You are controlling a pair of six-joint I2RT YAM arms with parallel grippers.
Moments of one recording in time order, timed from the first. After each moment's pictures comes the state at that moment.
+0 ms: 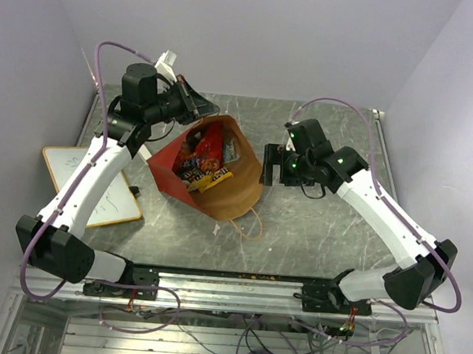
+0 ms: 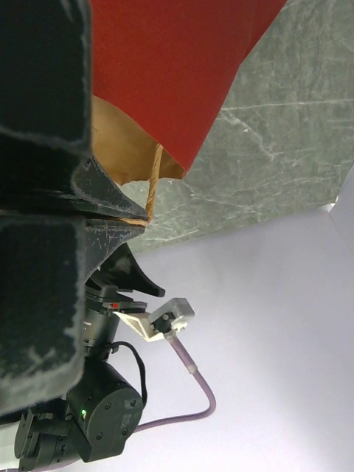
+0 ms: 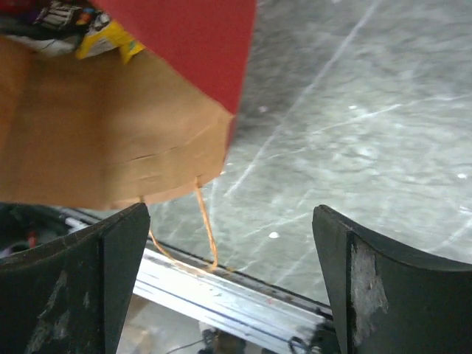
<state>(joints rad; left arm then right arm) -0.32 1.36 1.43 -0.30 0.49 -0.88 0.65 1.37 1.38 -0.91 -0.03 0.49</state>
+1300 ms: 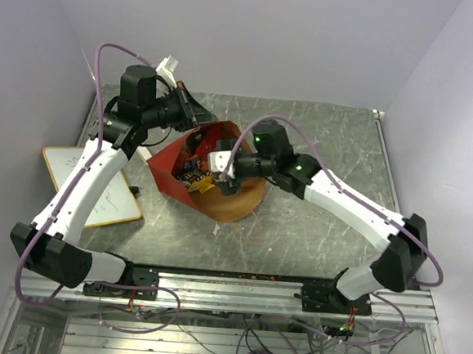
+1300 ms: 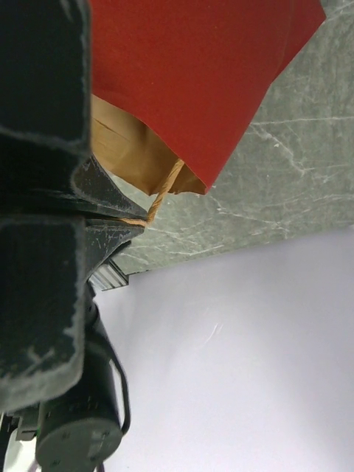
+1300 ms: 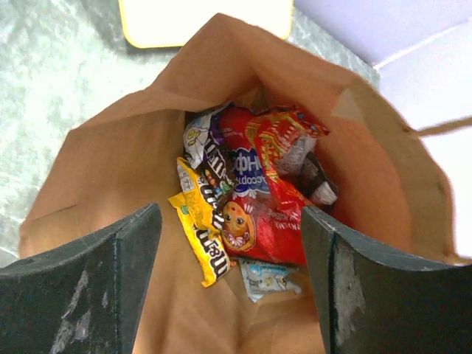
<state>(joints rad) -0.33 1.33 1.46 -0.46 0.49 -0.83 0.83 1.48 1.33 -0.32 -0.57 -0.93</state>
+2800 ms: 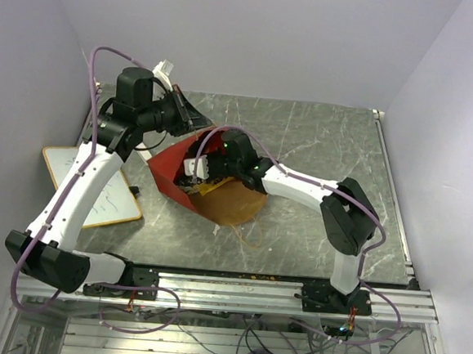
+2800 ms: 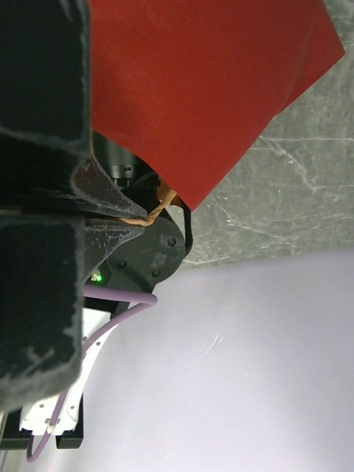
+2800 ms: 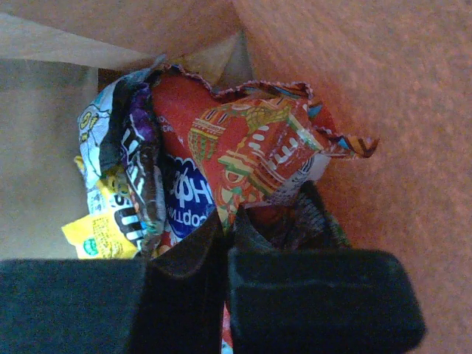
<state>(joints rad) -0.33 1.30 1.48 -0.58 0.45 -0.82 0.84 1.92 1.37 0.08 -0.46 -1.11</state>
